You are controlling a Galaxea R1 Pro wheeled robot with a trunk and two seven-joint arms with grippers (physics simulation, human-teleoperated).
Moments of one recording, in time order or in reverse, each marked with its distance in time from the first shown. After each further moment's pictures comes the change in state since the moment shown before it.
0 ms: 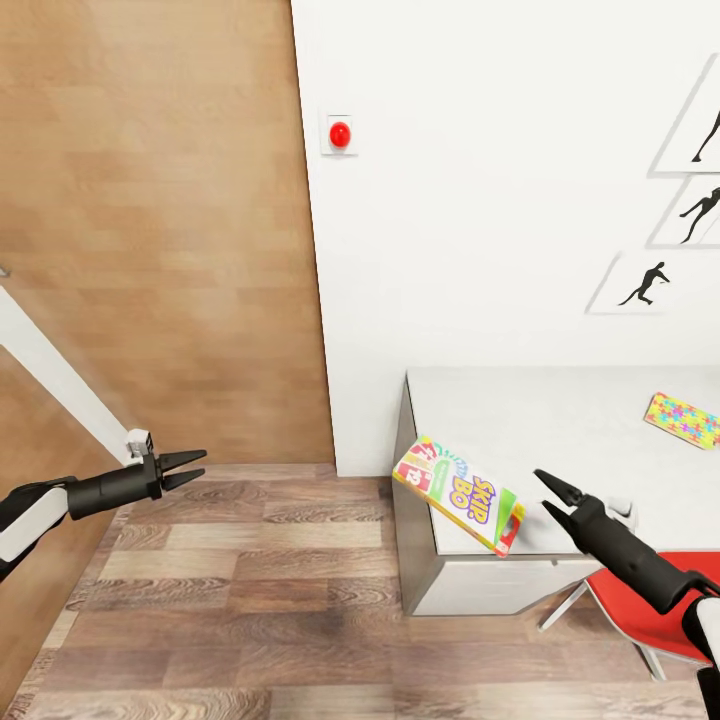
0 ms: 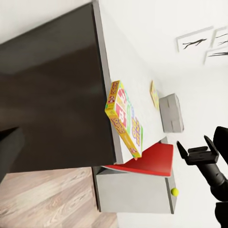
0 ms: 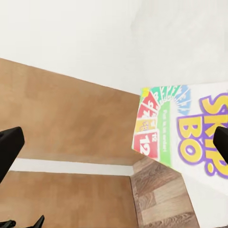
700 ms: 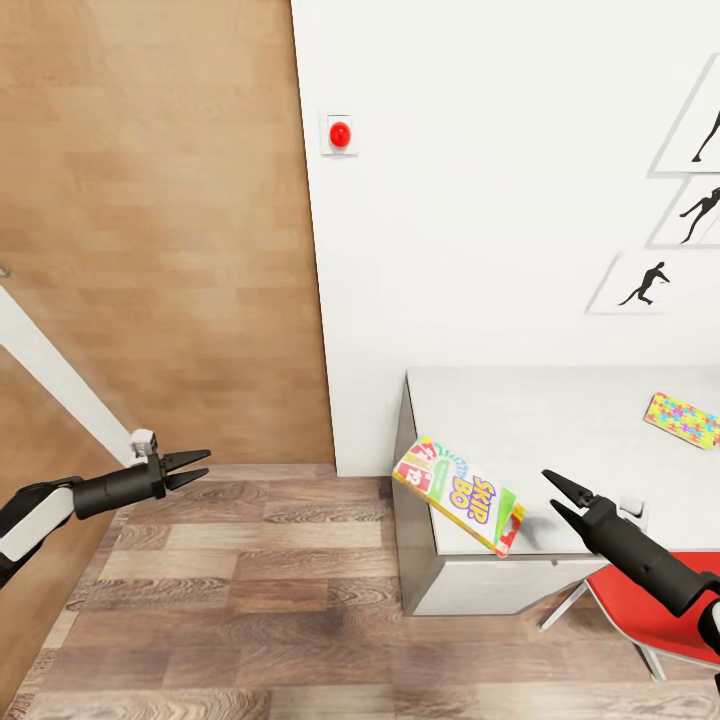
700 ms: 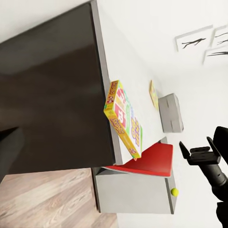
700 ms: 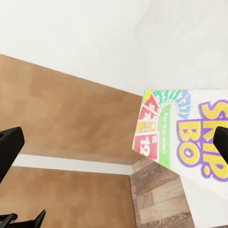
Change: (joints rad) left arm 0.000 -0.013 0.000 -0.001 0.000 -0.009 0.006; right arm 0.010 -0.038 -0.011 0.000 0.000 0.011 0.046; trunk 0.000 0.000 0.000
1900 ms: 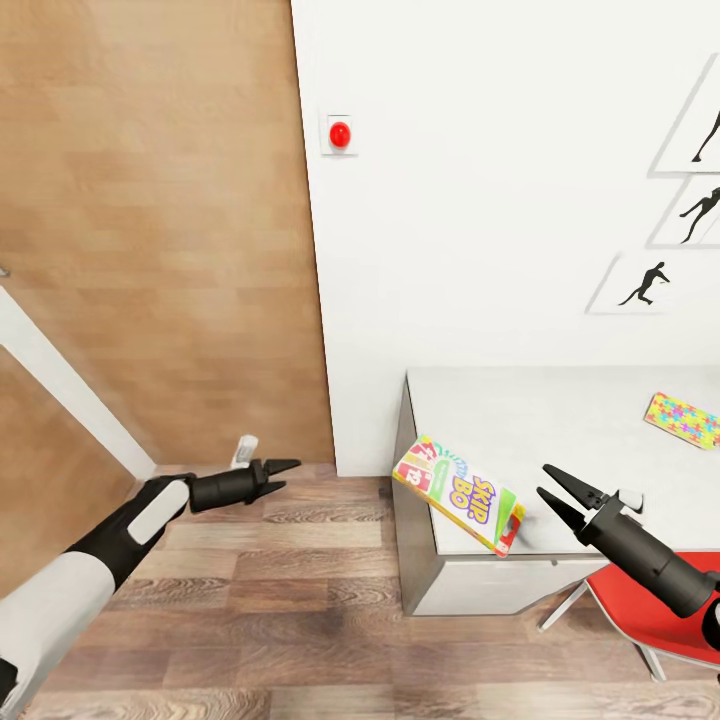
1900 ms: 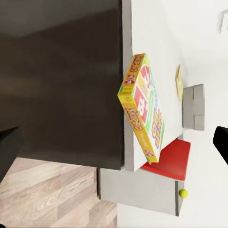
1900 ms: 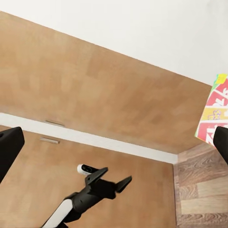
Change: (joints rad) left arm -0.045 -0.329 -0.001 0.057 -0.017 0.006 0.387; right arm 0.000 -0.004 -0.002 -0.009 0.002 0.088 0.247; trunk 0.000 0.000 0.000
